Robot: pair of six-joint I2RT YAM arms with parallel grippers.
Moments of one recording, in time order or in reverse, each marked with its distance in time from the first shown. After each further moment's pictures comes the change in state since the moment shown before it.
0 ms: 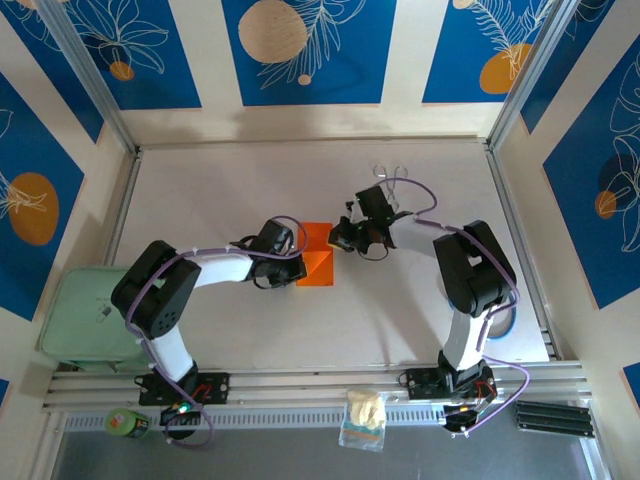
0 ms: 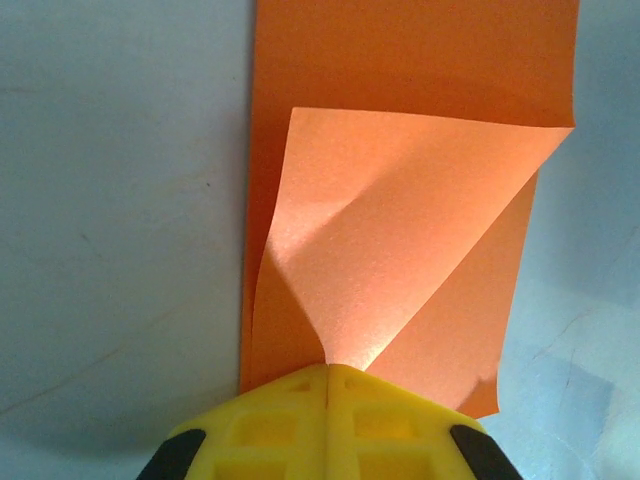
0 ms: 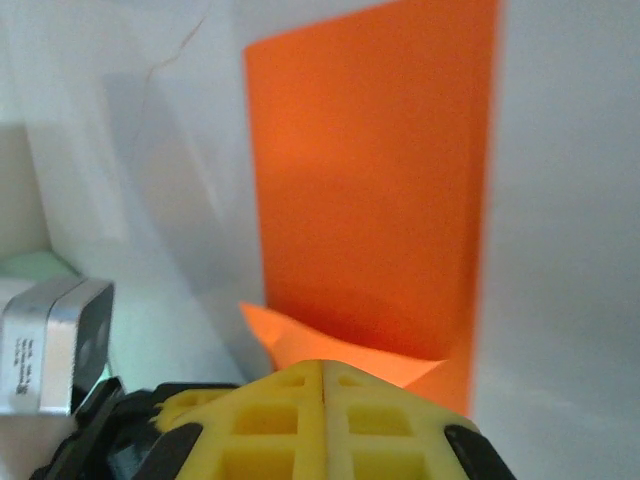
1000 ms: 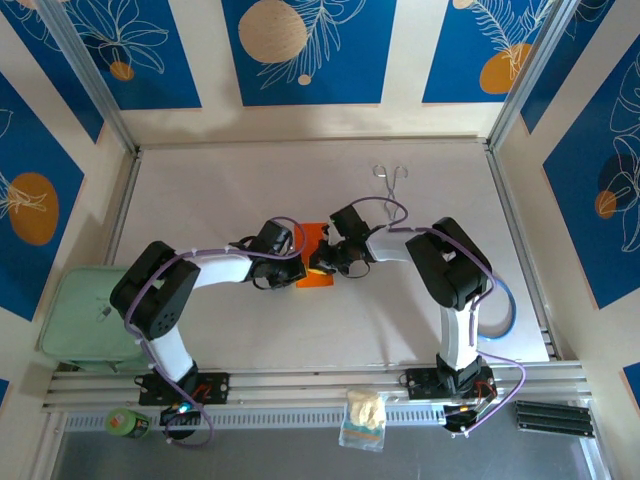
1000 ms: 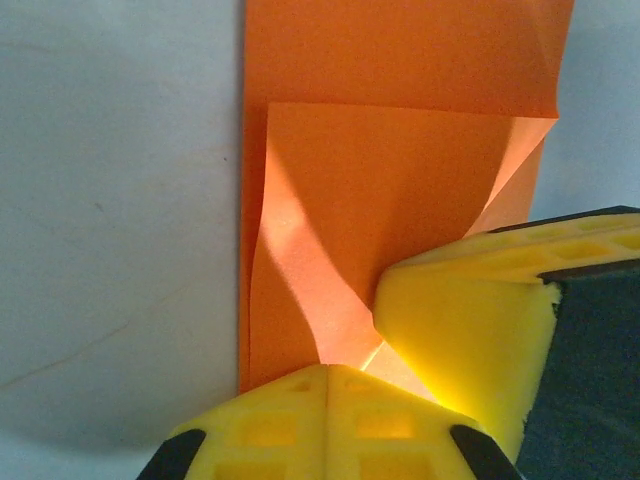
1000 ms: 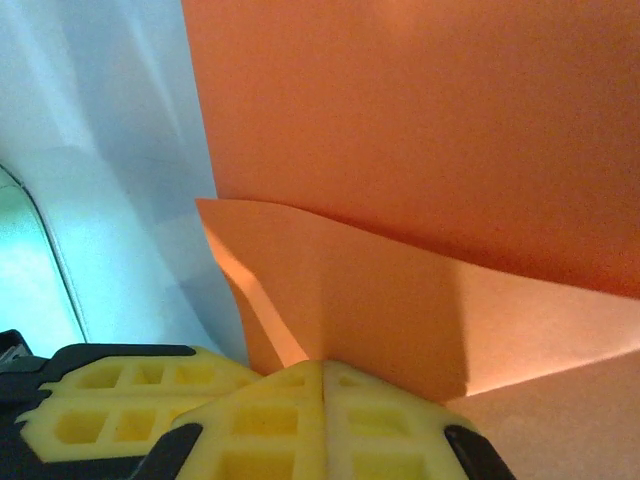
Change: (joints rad) left arm 0.000 -0.007 -0.009 -0.004 0.011 -0.032; right arm 0.129 0.121 -0.008 0.043 -0.049 0.035
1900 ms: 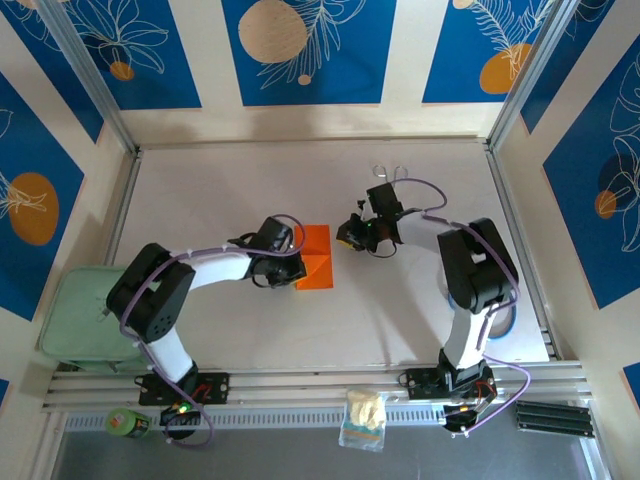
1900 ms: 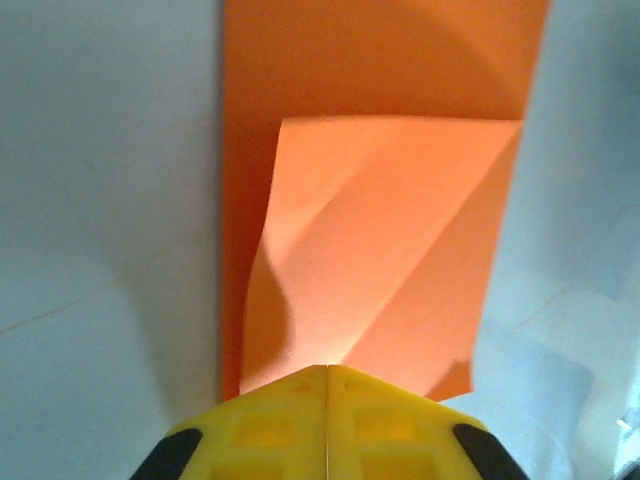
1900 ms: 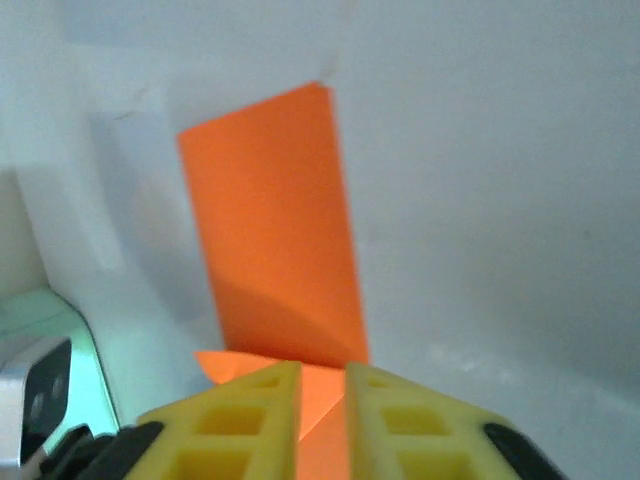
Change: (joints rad) left arm 0.000 -0.039 0.049 -0.093 0.002 0.003; right arm -0.219 -0.138 0.014 -0.101 0.050 -0.031
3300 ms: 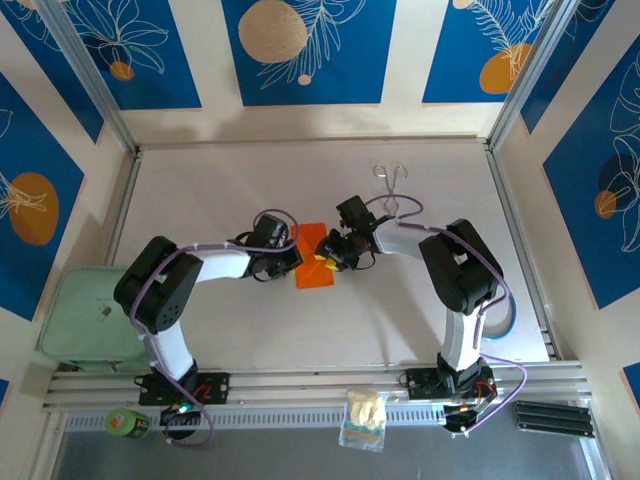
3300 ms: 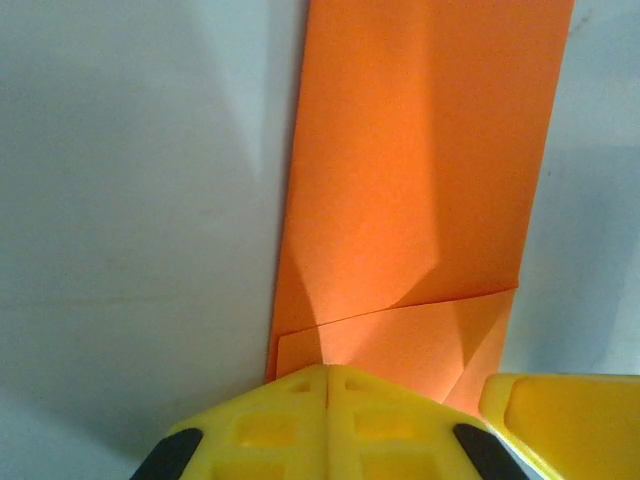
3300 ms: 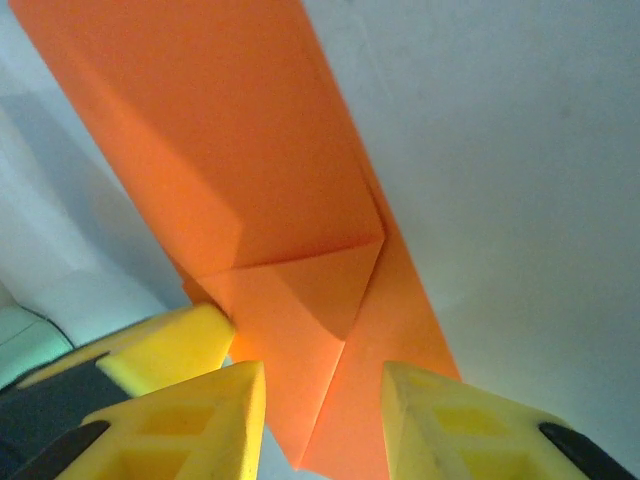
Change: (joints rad) left arm 0.050 0.071 -0.048 0.220 -0.085 -0.116; right arm 0.179 0.075 0.039 -0.079 0.085 0.280
